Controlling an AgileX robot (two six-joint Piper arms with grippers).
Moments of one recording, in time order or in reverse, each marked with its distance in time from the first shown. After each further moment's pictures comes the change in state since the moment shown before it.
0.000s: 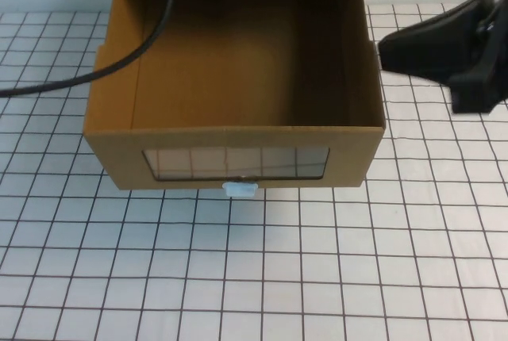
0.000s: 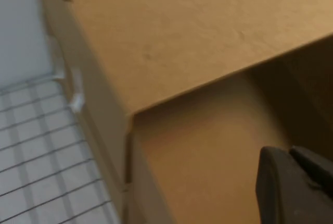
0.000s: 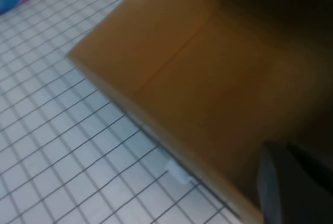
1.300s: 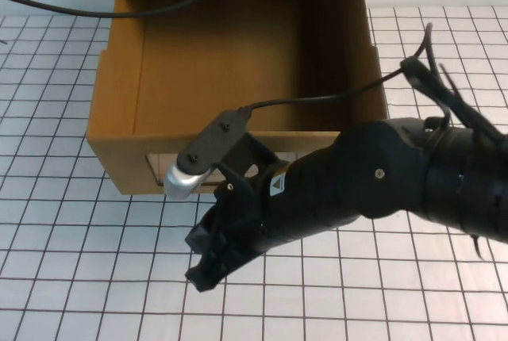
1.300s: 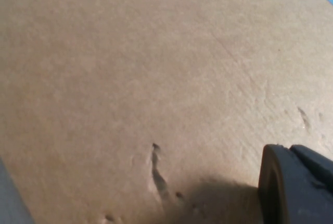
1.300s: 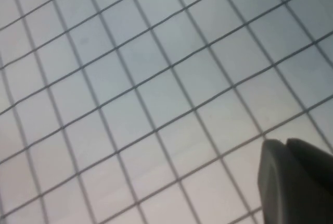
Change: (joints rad) right arm 0.590 0.483 -0.010 -0.284 -0.330 0.288; left arm 0.000 0.625 -0.472 -0.358 0.098 0.062
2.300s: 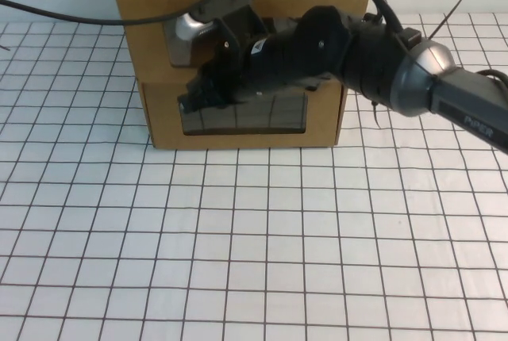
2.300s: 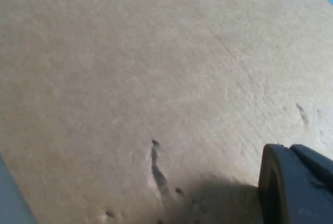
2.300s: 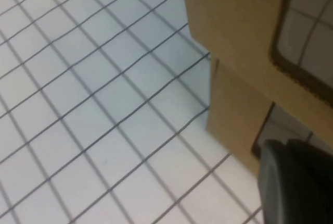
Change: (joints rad) right arm -0.249 0.452 -0.637 0.005 -0.025 -0.002; left arm 0.000 0.000 -0.001 -0.002 0.006 0.000
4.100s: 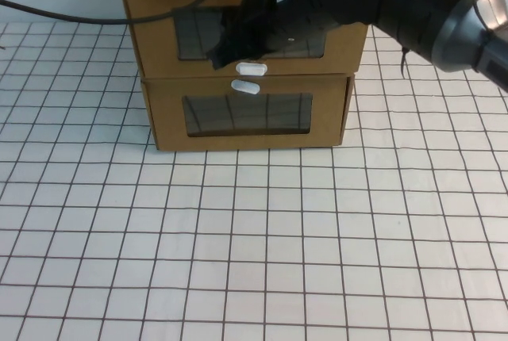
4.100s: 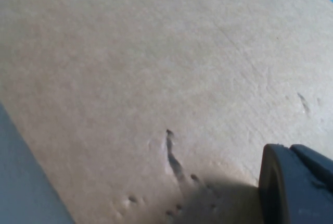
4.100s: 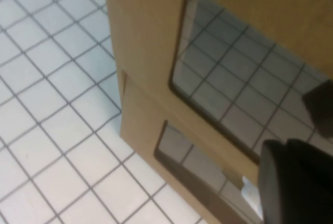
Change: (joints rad) right arm -0.031 -0.066 -0.152 -0.392 0.180 0.221; left arm 0.010 0.000 -0.002 -0.013 0.031 0.000
